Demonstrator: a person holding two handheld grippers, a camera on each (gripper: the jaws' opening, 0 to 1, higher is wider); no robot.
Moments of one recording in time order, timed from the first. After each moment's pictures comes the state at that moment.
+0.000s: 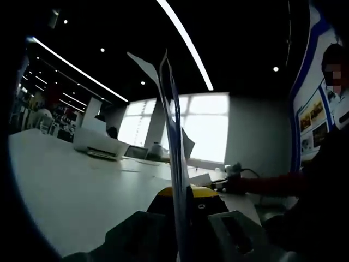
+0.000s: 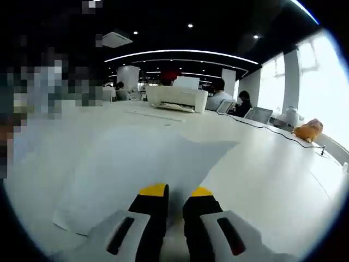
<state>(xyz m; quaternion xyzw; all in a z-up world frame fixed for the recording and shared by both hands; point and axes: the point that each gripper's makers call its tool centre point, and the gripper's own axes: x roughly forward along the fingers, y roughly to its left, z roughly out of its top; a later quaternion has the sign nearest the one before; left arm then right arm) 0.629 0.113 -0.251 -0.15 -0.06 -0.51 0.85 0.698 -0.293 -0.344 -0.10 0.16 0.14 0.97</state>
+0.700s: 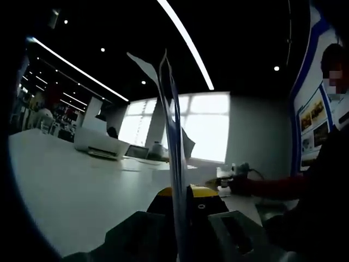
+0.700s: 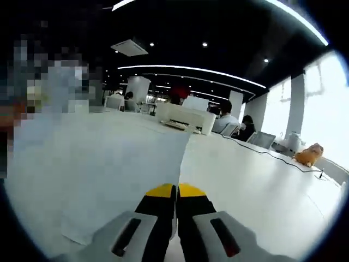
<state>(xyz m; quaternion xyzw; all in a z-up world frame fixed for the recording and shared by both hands) 0.629 0.114 -0.252 -0.15 -0.05 -0.51 0.85 0.679 -0.278 -0.306 -0.10 0.04 0.17 0.98</state>
